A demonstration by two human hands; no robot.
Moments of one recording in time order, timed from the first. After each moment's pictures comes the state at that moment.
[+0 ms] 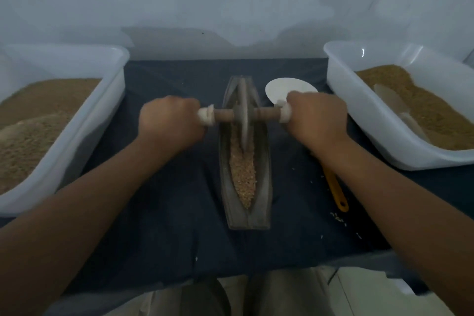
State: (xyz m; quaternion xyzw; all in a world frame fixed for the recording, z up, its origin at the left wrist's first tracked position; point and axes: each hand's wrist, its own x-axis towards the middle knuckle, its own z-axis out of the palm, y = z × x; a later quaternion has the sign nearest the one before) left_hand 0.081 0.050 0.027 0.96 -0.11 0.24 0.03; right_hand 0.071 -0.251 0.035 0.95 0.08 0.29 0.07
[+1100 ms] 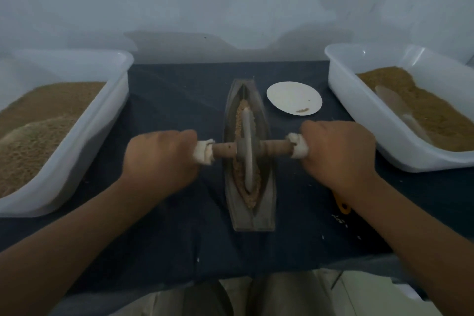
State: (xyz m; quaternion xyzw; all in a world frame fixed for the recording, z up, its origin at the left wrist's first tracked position) left_hand 0.008 0.071 0.021 0.95 -0.17 0.24 0.01; right_hand 0.004 -0.268 0.023 0.94 0.16 0.29 0.03
